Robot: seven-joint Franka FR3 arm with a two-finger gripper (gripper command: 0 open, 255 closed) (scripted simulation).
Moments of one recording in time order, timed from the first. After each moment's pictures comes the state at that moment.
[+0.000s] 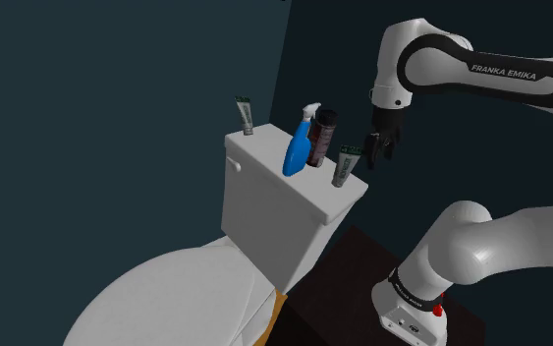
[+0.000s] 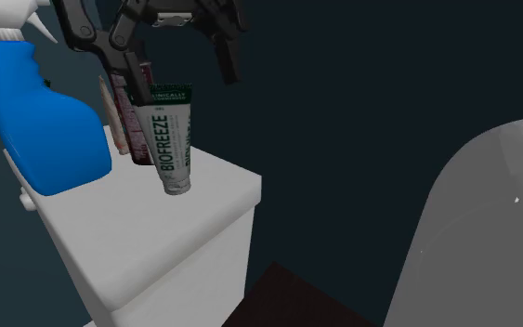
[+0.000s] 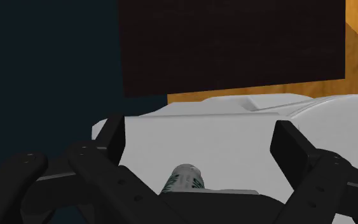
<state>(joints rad) -0.02 -0.75 -0.07 -2.44 -0.11 1.42 0.09</state>
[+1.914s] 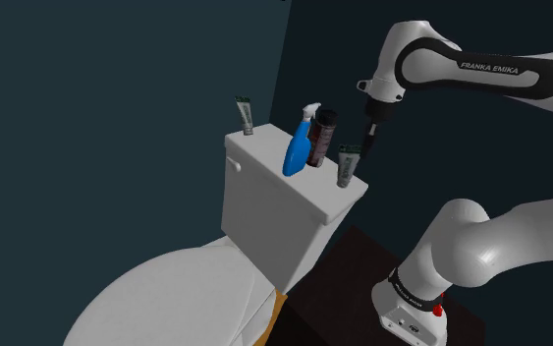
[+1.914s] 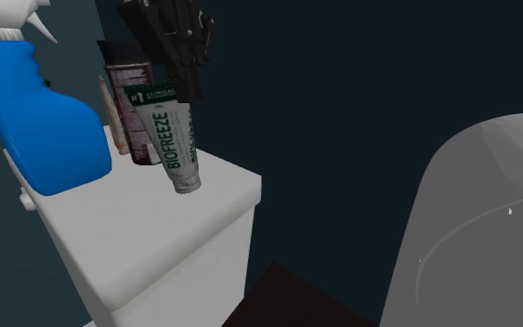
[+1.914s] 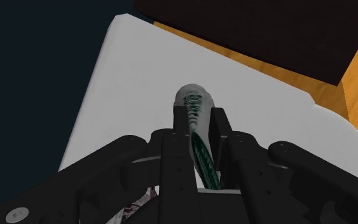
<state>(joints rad) 0.09 -0.70 -0.28 -2.42 -0.18 1.64 -0.39</state>
